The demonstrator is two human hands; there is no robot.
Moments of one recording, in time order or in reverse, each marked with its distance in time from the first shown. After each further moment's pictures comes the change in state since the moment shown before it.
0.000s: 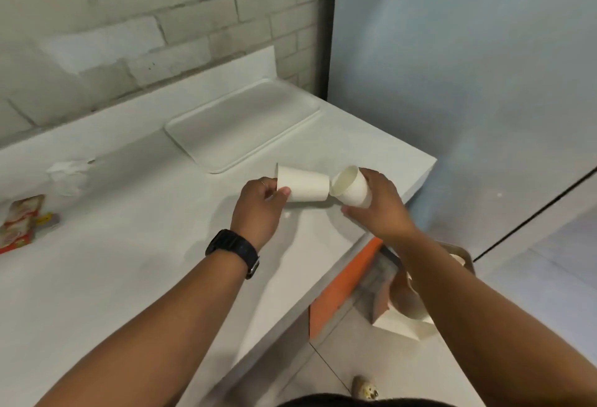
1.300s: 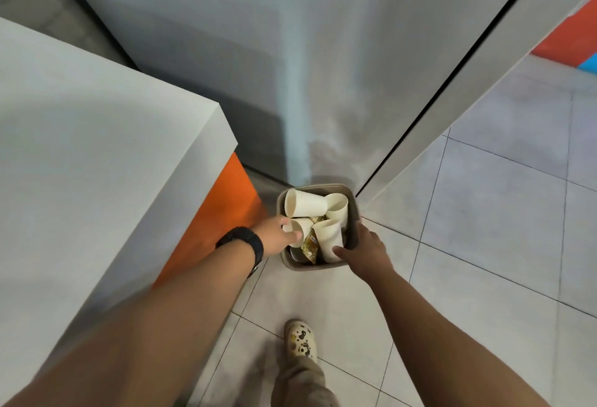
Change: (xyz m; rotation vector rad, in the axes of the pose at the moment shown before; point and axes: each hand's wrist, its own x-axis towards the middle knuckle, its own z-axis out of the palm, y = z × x) left_hand 0.033 -0.020 0.449 0.619 -1.121 -0.241; right_hand -0.081 0.408 -0.063 -0.111 -0.193 0.987
